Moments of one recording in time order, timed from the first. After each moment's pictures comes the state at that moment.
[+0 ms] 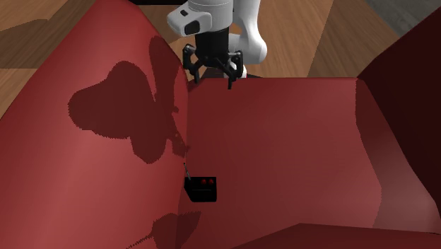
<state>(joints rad) 0.04 -0.61 0.04 -2.17 0.04 1.63 -0.04</state>
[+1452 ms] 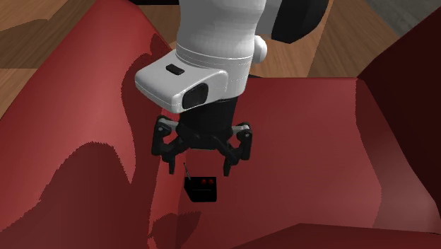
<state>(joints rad) 0.09 0.02 0.13 -1.55 -0.11 1.91 -0.16</state>
